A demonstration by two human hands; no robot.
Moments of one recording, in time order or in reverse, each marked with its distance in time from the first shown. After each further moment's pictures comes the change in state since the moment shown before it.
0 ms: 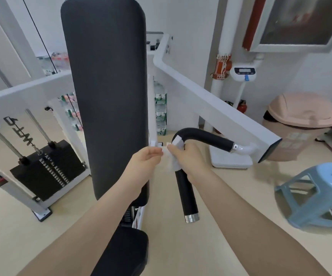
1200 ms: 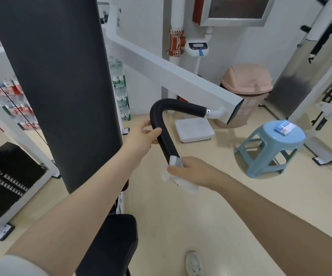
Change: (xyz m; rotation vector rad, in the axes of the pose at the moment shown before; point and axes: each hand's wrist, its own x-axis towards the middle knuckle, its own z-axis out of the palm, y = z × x) left_hand 0.010 0.003 0.021 0.063 -0.244 -0.009; right_hand -0.087 0.061 -0.030 -0.366 -0.267 -0.018
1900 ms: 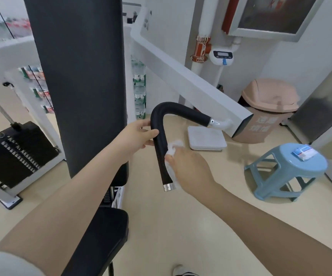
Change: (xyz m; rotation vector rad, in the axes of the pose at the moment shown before) left_hand -0.003 0.010 0.001 0.109 0.032 -0.003; right_hand 0.019 -0.002 -0.017 -0.775 0.371 -0.318
